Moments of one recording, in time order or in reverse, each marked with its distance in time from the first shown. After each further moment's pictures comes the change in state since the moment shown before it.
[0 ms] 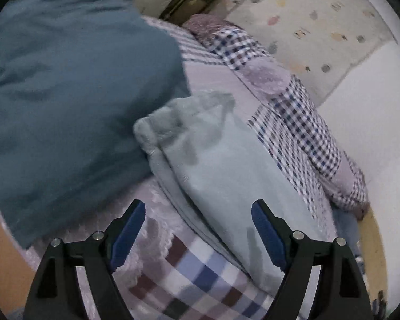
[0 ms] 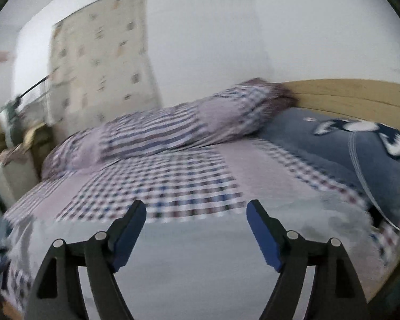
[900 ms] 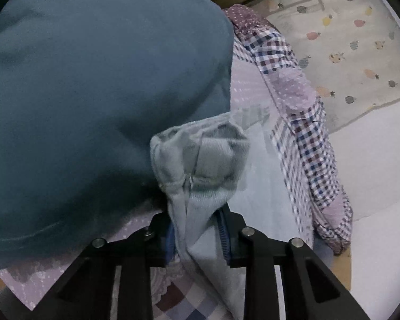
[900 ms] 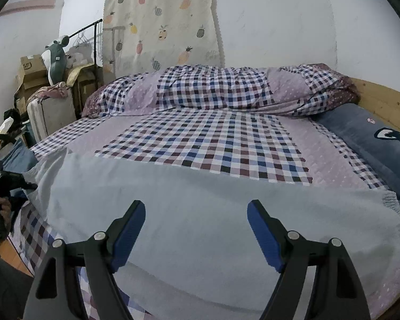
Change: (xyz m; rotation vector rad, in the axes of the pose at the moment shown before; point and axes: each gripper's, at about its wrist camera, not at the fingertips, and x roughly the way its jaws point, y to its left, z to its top) left arm 0.039 0.023 0.026 -0.244 0.061 -0.011; right arm 0.035 0.091 -0.053 -0.196 0.187 0.178
